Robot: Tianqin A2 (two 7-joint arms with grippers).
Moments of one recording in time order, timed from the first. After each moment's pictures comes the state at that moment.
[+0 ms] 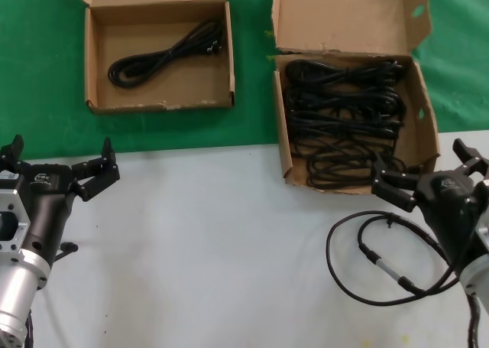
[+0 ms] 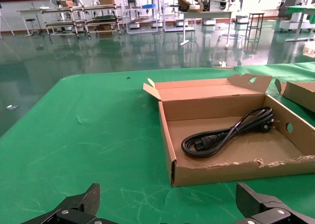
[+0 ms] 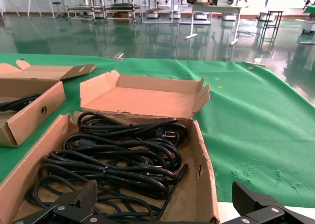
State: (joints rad) left arm 0.00 -0.30 1.60 -1.60 -1.80 0.00 0.00; right arm 0.02 0.30 -1.60 1.60 1.77 -0.01 0.00
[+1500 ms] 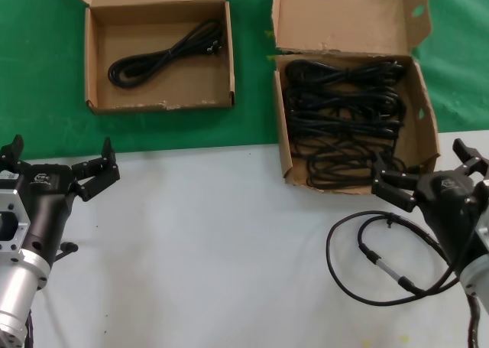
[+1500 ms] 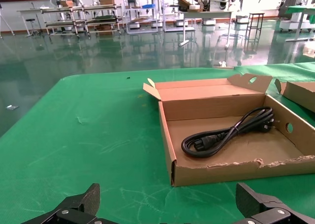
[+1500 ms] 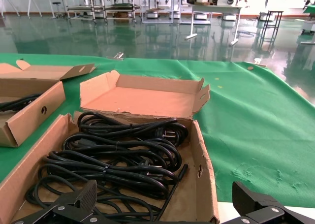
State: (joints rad) left arm 0.00 -0.30 1.60 -1.60 -1.80 0.00 0.00; right arm 0.02 0.30 -1.60 1.60 1.77 -0.01 0.00
